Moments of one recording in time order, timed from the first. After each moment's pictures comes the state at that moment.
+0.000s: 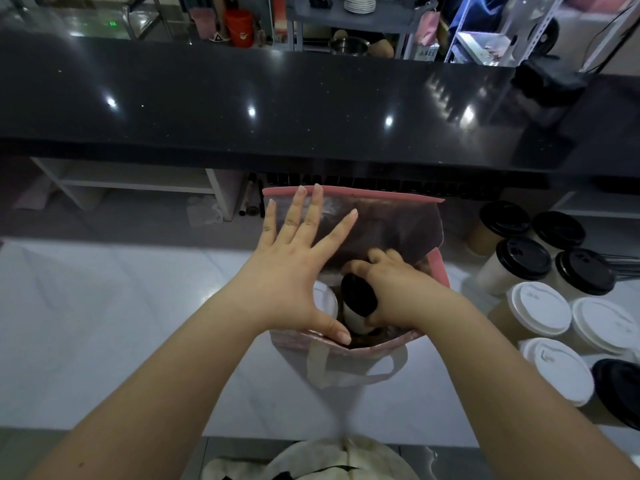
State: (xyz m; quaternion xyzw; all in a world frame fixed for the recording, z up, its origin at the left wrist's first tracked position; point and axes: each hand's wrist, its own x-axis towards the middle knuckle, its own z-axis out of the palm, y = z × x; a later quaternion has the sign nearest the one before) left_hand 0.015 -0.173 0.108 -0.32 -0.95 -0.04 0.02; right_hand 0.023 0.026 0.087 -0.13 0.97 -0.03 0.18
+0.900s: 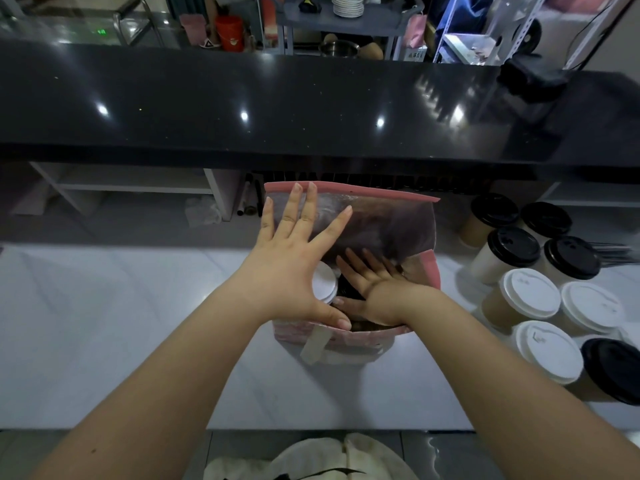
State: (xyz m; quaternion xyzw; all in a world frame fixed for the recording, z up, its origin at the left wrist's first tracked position) left_hand 0.018 -0.175 0.106 -0.32 -0.95 -0.03 0.01; right_hand 0.028 0.023 0.052 -0.13 0.95 -0.05 0.28
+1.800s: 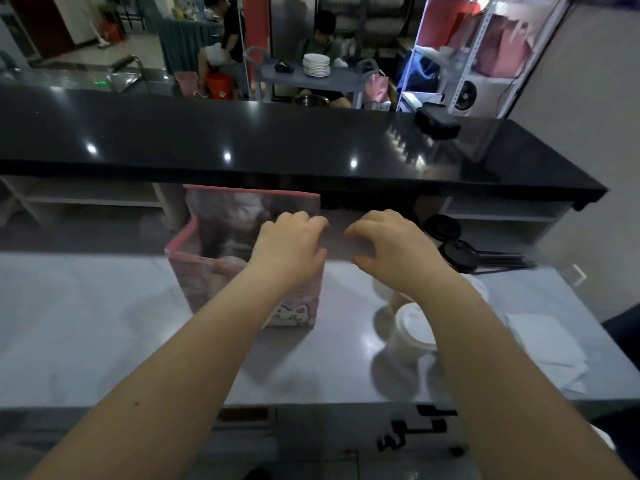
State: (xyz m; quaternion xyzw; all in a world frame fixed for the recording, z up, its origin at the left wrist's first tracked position) left_hand 0.086 -0.027 0.148 -0.22 -0.97 -0.09 0.09; right_hand 0.122 0.152 0.165 -0.13 0.98 -0.09 -0.09
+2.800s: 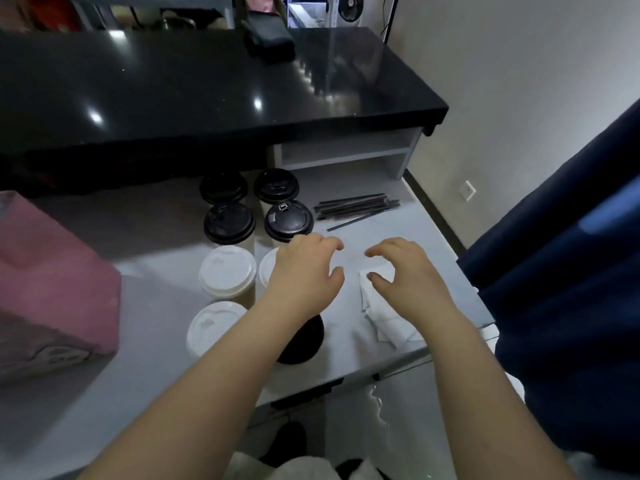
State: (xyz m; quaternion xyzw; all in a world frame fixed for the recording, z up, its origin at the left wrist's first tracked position) left_hand 0.126 0.319 0.056 -0.32 -0.92 -0.23 -0.06; right_hand 0.213 0.481 0.054 0.13 0.96 -0.25 -0.07
